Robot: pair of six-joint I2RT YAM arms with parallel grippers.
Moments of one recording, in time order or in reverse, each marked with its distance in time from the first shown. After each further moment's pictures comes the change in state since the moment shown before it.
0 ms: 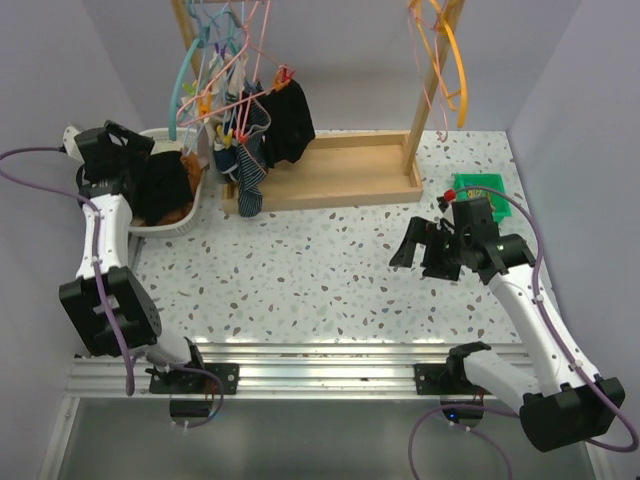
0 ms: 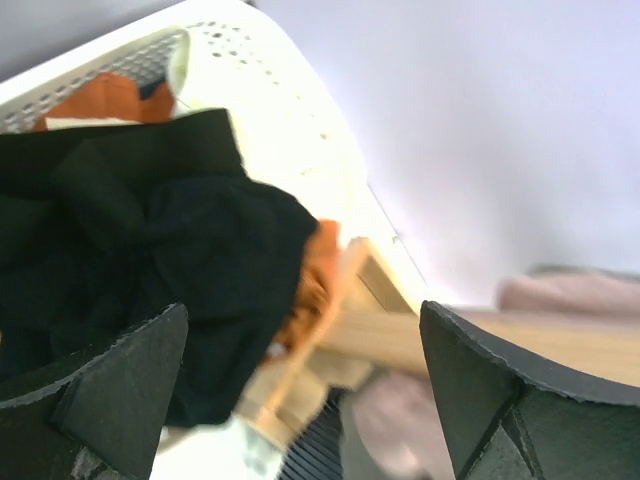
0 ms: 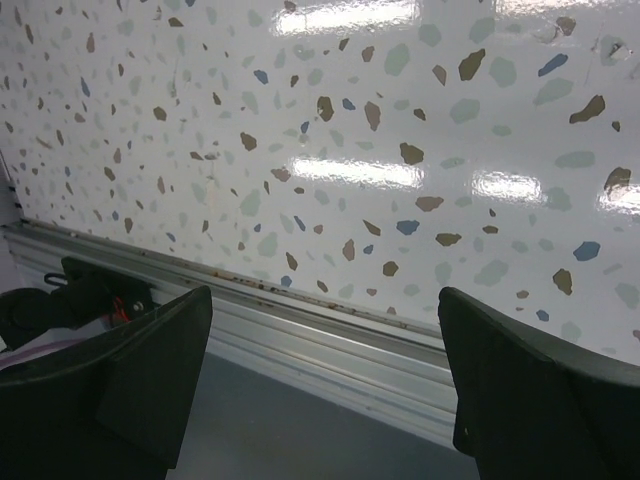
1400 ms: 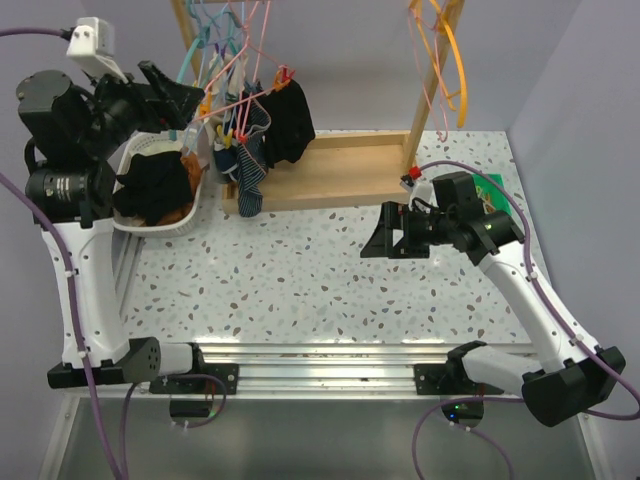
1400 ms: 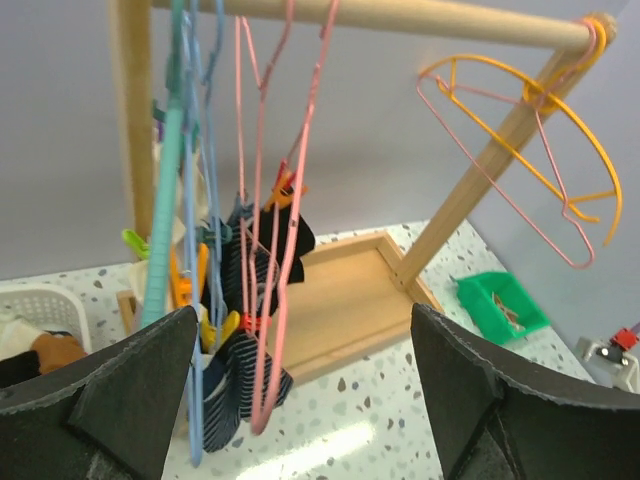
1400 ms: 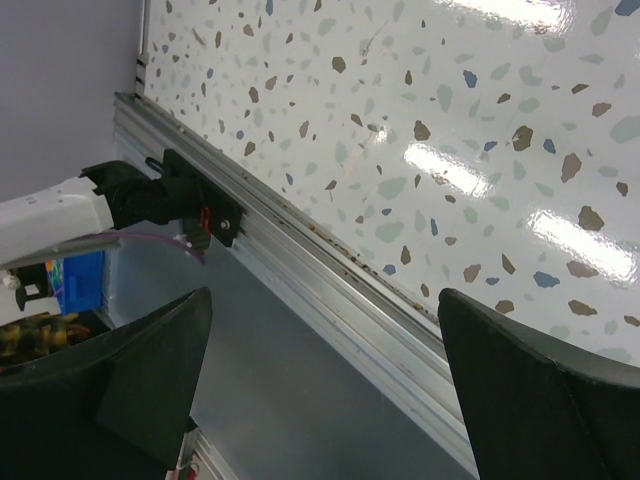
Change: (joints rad) left arm -0.242 -0.244 0.647 -0.406 0.501 0.525; right arm 0.136 0.142 0.200 0.066 -0.278 -0.075
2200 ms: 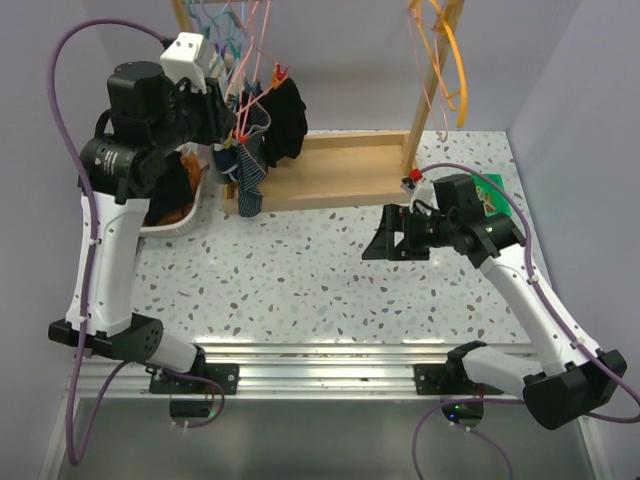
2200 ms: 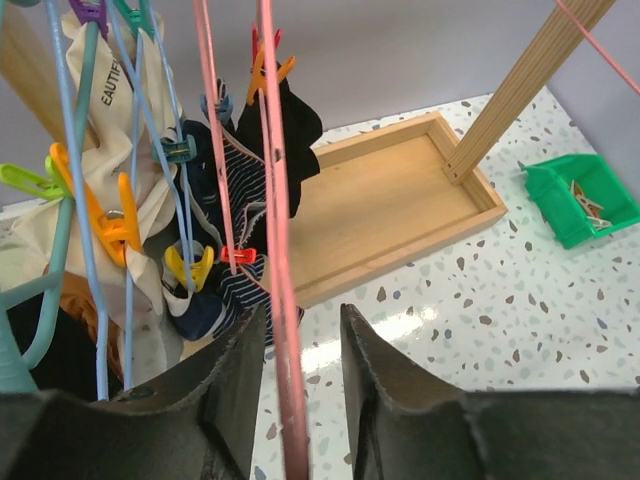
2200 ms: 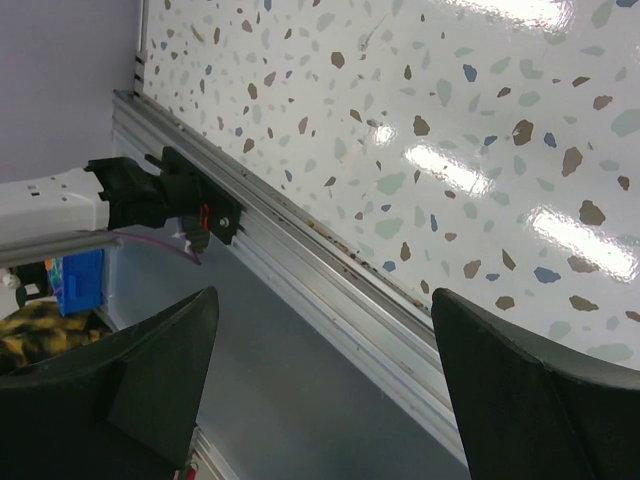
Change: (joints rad) left arm -0.363 0.165 0.159 -0.319 -0.367 0.224; right arm 0.002 -0.014 -0.015 -0.001 0.002 -0.001
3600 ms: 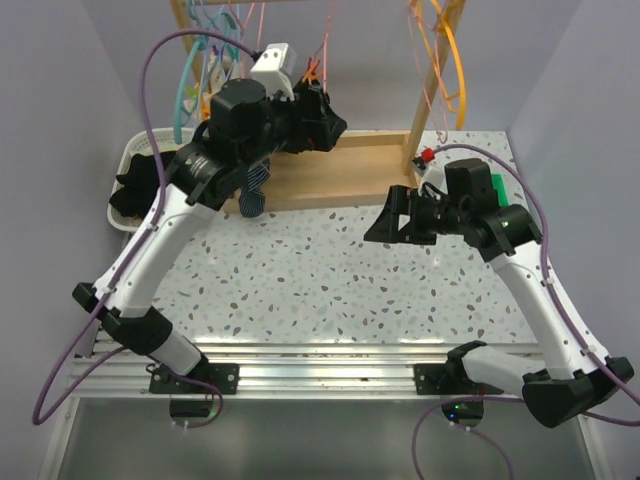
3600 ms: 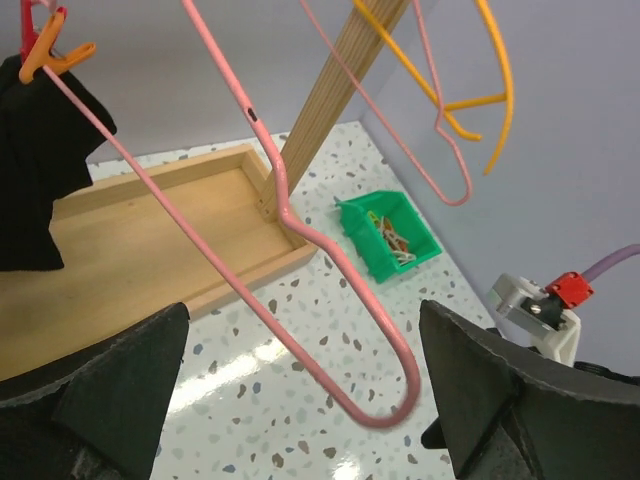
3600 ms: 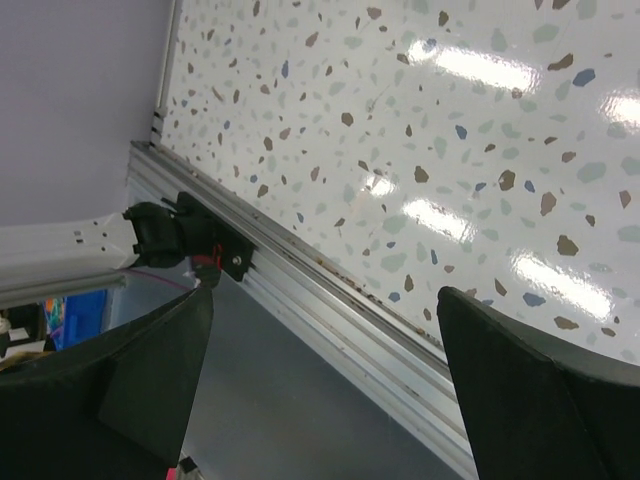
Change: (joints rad) left arm -0.424 0.131 -0.085 0.310 -0.190 -0.315; right arm 0.000 0.008 0.148 -0.035 0.070 0.032
